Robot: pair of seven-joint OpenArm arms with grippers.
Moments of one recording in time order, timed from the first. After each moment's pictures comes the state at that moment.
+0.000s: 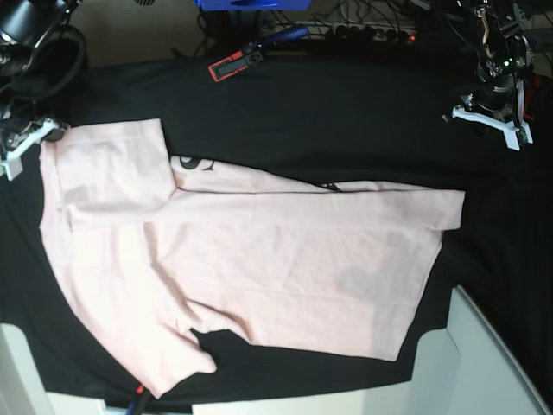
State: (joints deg) left arm 23.7 -9.6 -31.6 85.8 -18.2 -7.9 27.0; right arm -4.4 7.9 47.5 72.7 17.3 40.3 -62.8
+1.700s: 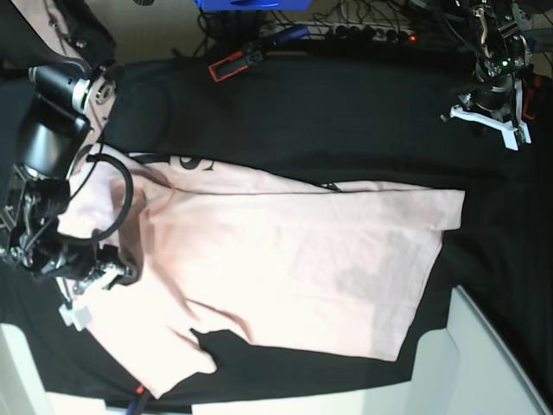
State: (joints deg) left arm 23.8 -9.3 -31.3 85.8 -18.2 -7.9 27.0; right arm 24.3 3.4 31.7 59.0 21.1 35.2 -64.5
